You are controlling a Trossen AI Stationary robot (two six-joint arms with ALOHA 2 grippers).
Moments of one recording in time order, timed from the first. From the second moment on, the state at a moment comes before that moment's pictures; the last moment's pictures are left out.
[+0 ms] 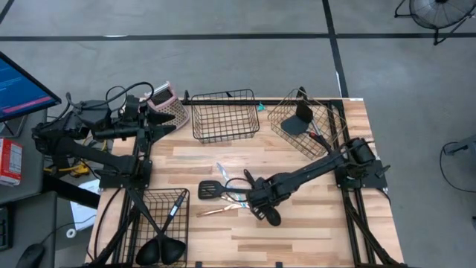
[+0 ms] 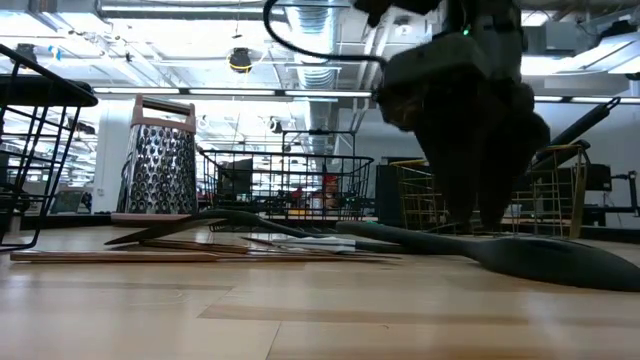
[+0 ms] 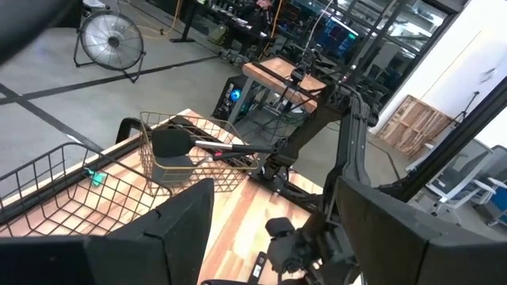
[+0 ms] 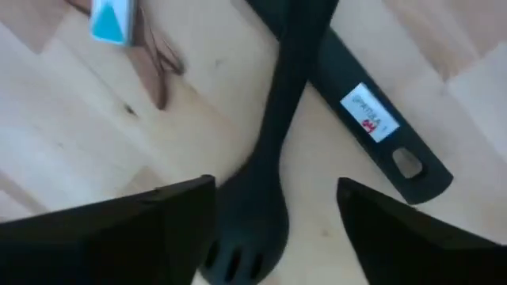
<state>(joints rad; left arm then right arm) -0.12 0.74 1.21 -0.61 -0.37 -0.50 0.35 1.96 1.36 -0.88 -0.02 1.10</state>
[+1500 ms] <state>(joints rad) -0.12 0.75 1.21 -0.66 -0.37 -0.50 0.32 1.97 1.36 -0.88 0.03 1.08</state>
